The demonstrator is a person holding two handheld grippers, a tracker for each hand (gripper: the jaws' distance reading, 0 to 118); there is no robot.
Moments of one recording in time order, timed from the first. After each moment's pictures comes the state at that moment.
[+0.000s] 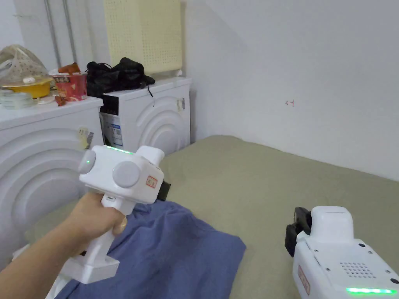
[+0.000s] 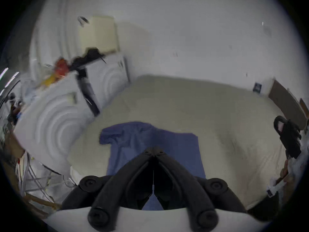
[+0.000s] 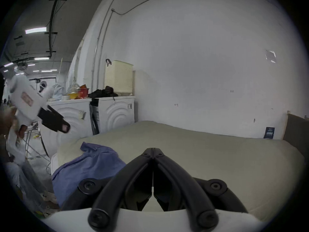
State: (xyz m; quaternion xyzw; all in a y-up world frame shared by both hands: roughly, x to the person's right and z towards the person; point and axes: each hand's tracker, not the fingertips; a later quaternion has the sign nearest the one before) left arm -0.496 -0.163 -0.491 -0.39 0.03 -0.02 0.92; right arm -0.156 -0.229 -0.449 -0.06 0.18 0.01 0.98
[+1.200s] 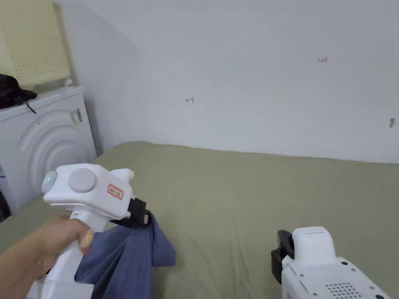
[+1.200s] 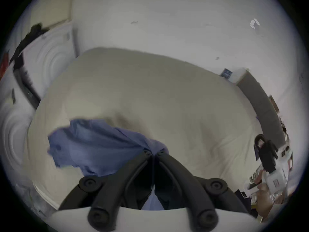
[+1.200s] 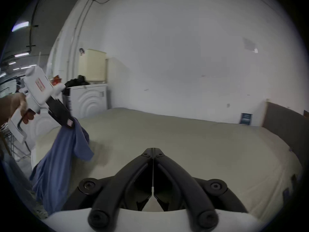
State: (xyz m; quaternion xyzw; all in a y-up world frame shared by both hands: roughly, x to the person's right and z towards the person) left arm -0.358 -0.174 -0.580 -0.44 -0.16 0.02 0.88; right arm -0.014 -0.258 -0.435 -0.11 0.04 0.01 0.99
